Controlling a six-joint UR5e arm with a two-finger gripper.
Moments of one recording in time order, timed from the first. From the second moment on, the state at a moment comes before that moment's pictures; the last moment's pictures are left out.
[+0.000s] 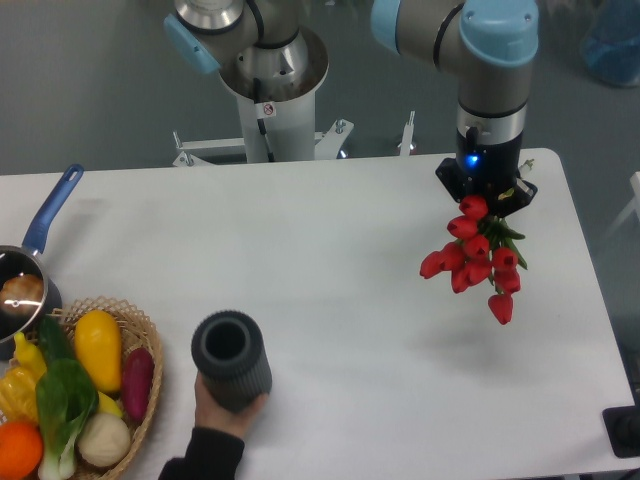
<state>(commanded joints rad) 2.75 -1.75 -1.67 -1.05 1.57 1.35</state>
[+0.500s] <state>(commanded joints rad) 2.68 -1.75 -1.72 -1.11 1.62 1.31</state>
